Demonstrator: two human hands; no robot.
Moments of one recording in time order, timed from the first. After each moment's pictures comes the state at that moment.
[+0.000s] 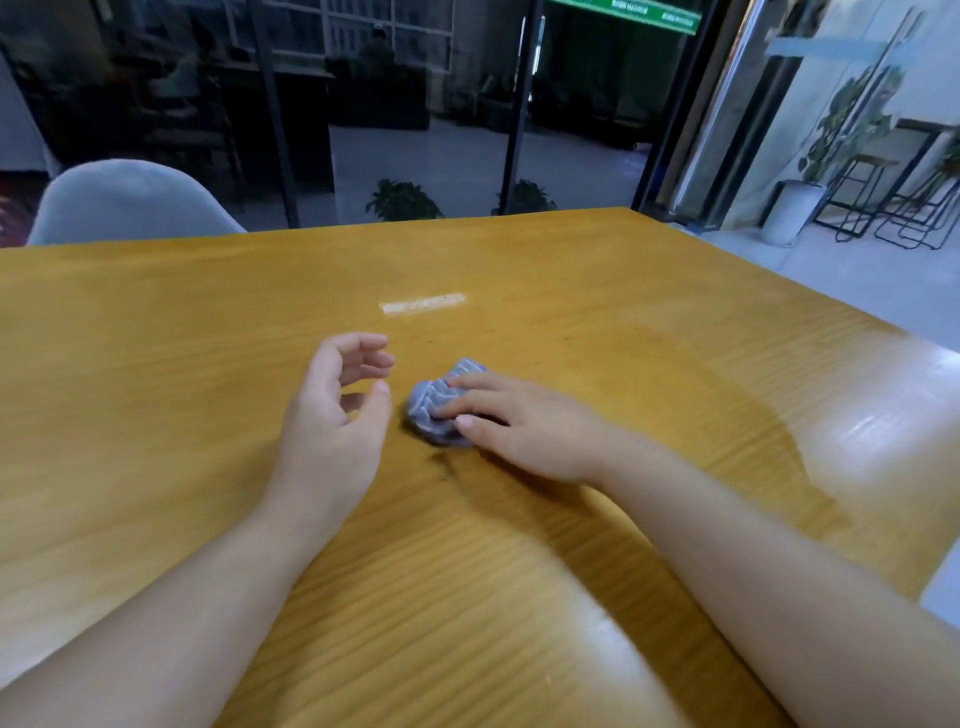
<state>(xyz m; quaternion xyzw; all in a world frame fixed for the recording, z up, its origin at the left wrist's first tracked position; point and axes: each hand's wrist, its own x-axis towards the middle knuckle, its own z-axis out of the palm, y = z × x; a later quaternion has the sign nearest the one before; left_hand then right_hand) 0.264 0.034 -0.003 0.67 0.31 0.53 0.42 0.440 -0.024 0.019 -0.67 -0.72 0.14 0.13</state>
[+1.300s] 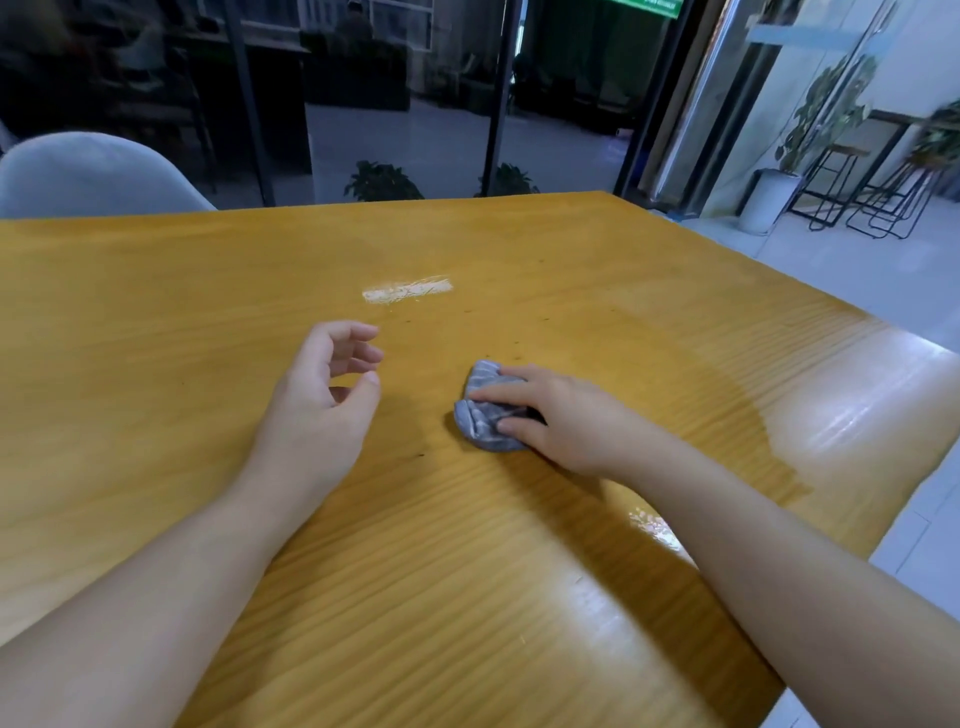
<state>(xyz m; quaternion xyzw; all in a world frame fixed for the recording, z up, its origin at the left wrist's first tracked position) 0.263 0.031 -0.007 0.70 0.30 0.48 0.42 0.459 -0.063 0.024 -0.73 -0.67 0.12 0.09</state>
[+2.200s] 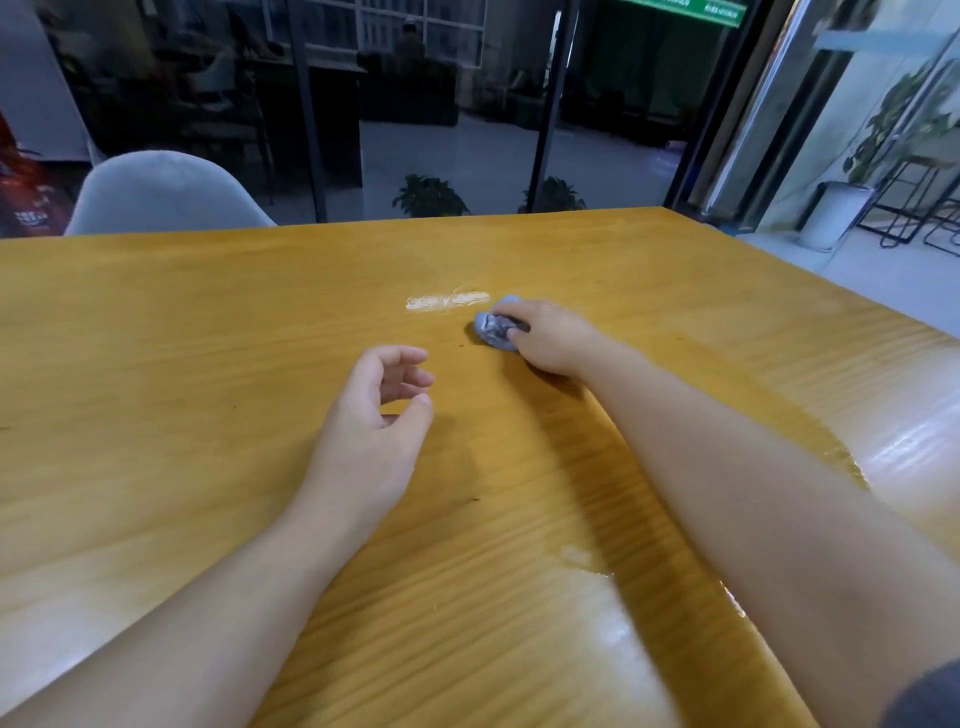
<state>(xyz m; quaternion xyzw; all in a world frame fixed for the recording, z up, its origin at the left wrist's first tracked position) 0.269 0.042 -0.007 0.65 0.33 0.49 0.48 0.499 0.097 0.012 -0.78 -0.61 0.08 0.12</state>
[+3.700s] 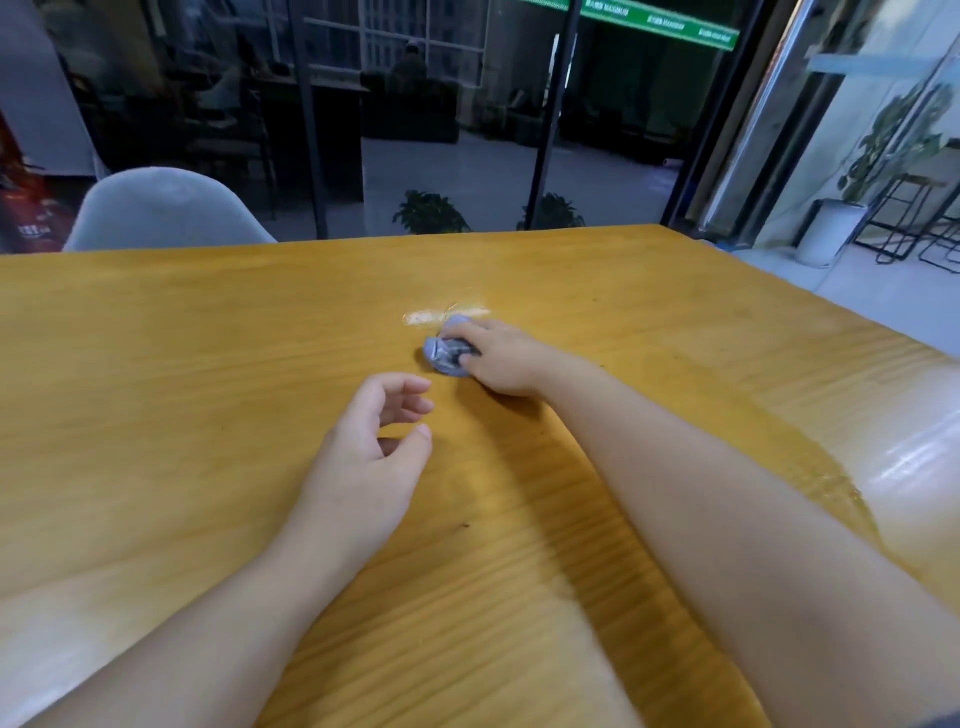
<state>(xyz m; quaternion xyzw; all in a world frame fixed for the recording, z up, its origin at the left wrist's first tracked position) 0.270 0.040 -0.008 0.68 0.33 0.47 0.45 0.473 0.116 0.008 -0.73 -0.67 0.12 0.09</state>
